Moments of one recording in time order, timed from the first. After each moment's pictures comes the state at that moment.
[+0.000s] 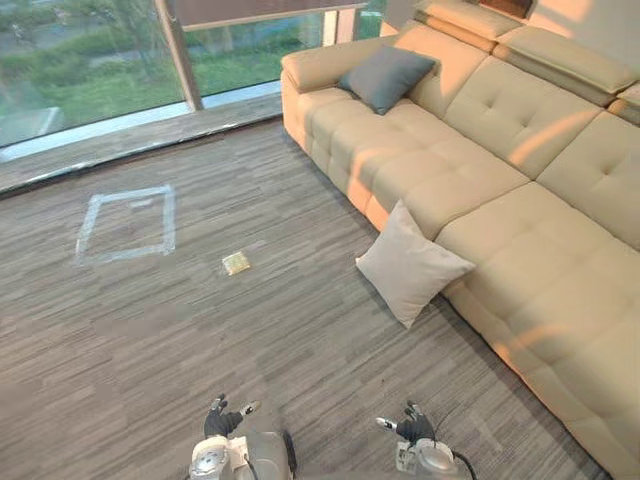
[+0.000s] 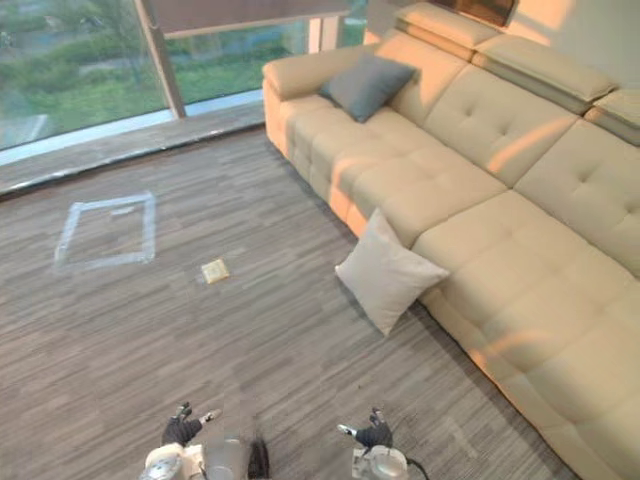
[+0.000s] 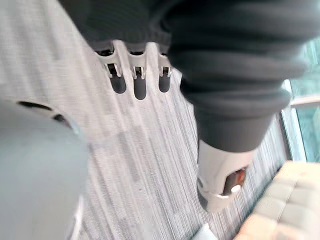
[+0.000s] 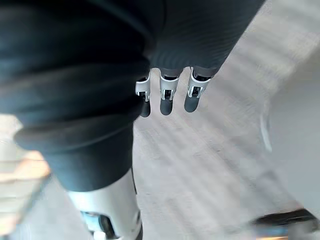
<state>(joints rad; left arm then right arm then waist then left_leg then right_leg) 0.09 0.03 0.20 0.90 0.00 -0.10 0.11 0.09 0.06 -0.11 0.83 0.00 -0.05 -0.12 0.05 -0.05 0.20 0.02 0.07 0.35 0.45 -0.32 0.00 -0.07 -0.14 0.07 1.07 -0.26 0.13</state>
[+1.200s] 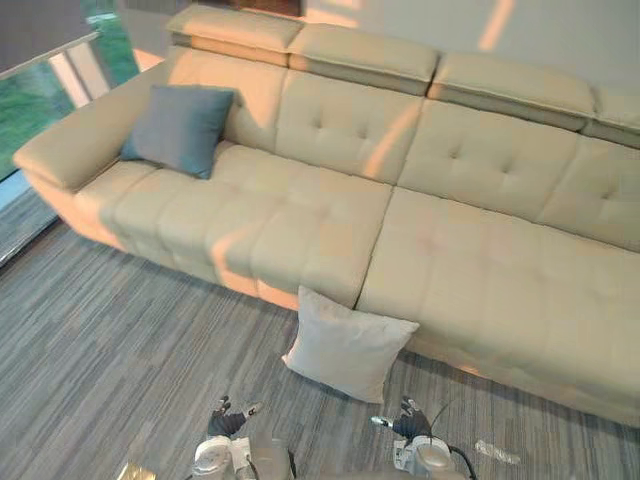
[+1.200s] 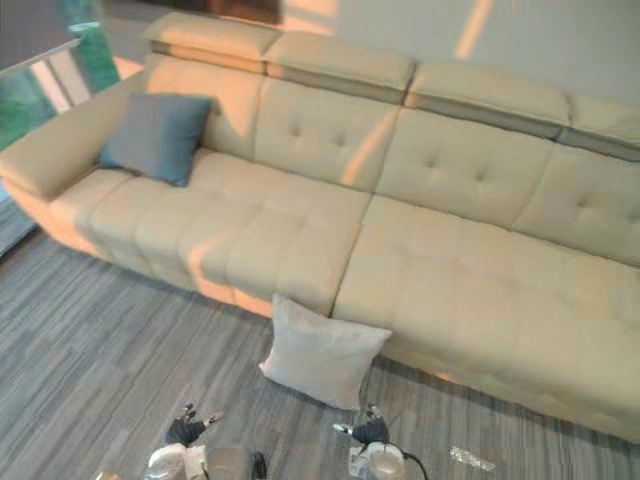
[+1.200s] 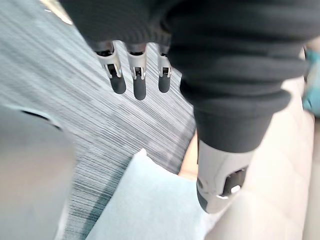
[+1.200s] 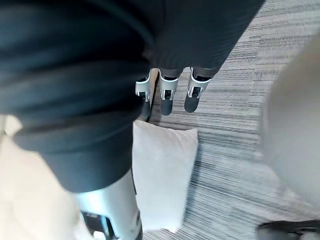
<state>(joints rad) 0.09 0.03 0.20 0.93 0.00 -0.12 0.11 0.08 0.06 -0.08 0.84 -0.04 -0.03 -0.13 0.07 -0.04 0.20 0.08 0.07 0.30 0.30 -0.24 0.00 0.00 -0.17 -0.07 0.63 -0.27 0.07</state>
